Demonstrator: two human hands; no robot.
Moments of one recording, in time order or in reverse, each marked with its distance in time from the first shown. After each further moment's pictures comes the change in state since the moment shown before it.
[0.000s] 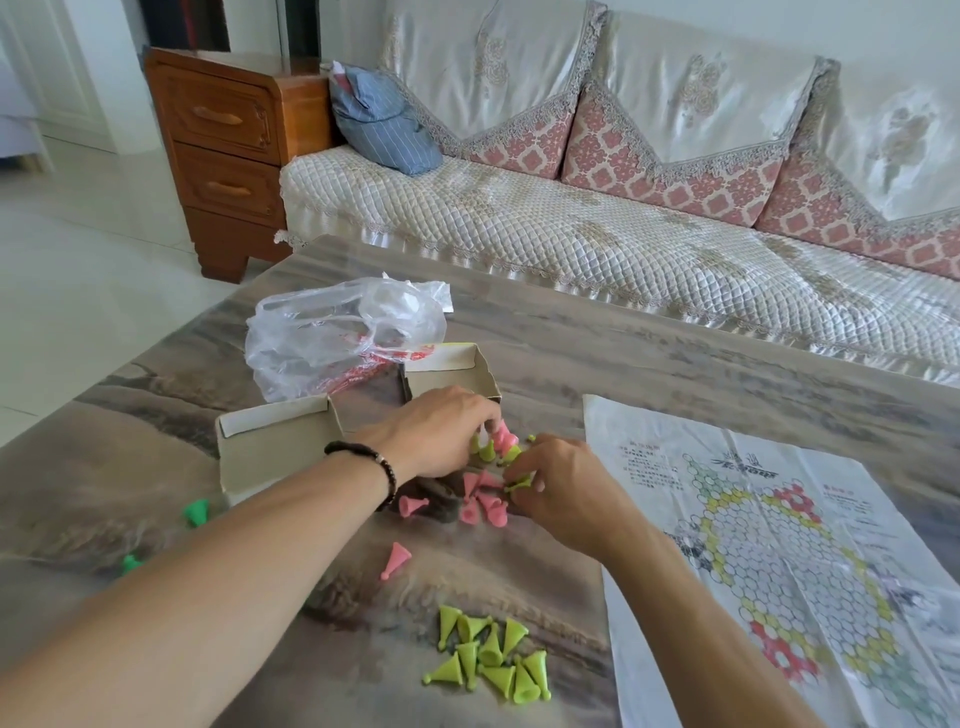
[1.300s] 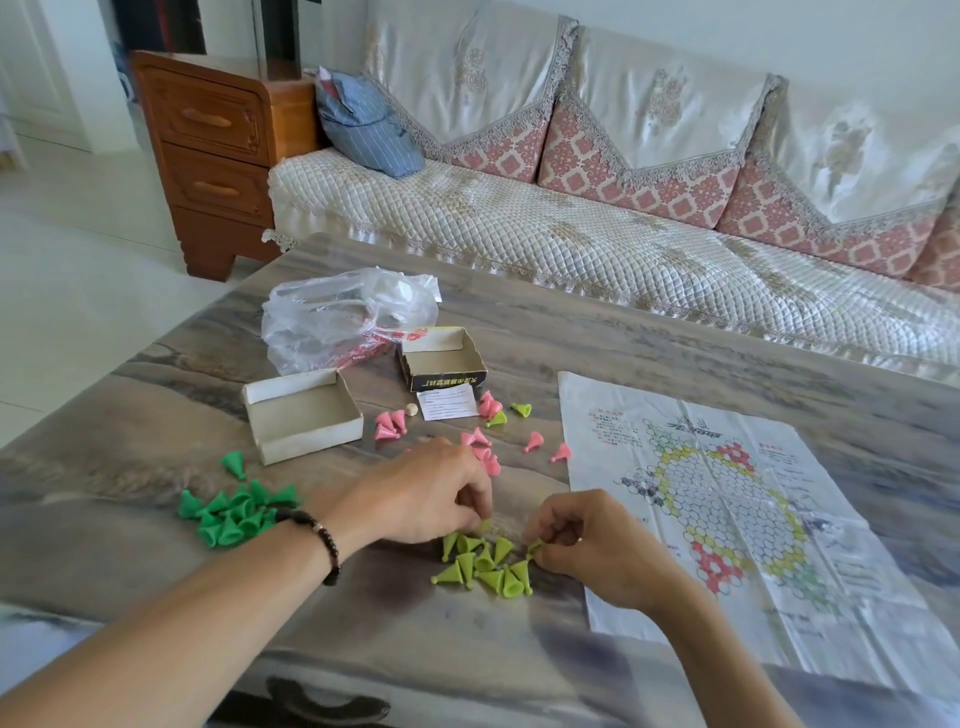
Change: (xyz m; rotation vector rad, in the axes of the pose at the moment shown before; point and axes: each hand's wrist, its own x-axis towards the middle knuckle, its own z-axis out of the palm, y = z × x) left_hand -0.099 0.049 -0.001 -0.253 -0.121 0.062; right_hand -0.111 -0.011 -0.008 0.438 -0.137 0.176
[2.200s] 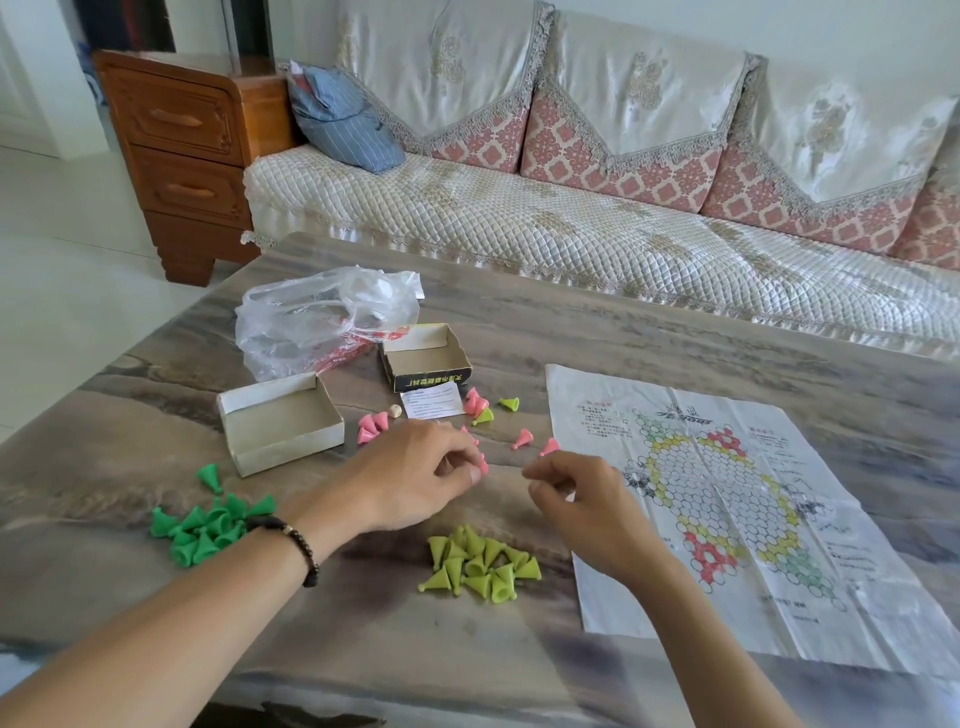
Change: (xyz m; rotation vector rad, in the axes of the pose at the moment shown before) left_hand 0.009 -0.012 0.002 -0.068 0.191 -0.019; right_hand 0.017 0.006 0.000 -0.021 0.308 -0.006
